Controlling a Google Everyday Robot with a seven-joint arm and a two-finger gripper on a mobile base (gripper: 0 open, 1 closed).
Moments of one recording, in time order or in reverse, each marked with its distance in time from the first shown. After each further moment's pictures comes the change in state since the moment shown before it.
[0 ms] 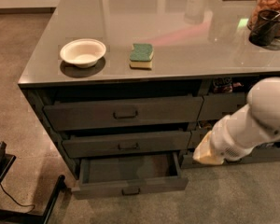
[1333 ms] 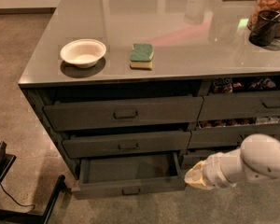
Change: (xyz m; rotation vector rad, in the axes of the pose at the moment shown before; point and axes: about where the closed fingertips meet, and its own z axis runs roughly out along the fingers) arm 0.053 0.009 0.128 -0.021 -0.189 -0.035
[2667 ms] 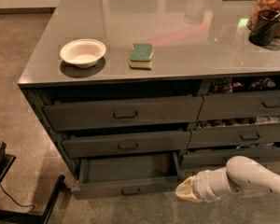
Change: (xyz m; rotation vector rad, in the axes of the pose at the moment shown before) arm 0.059 0.003 0.111 -0.075 -0.116 -0.027
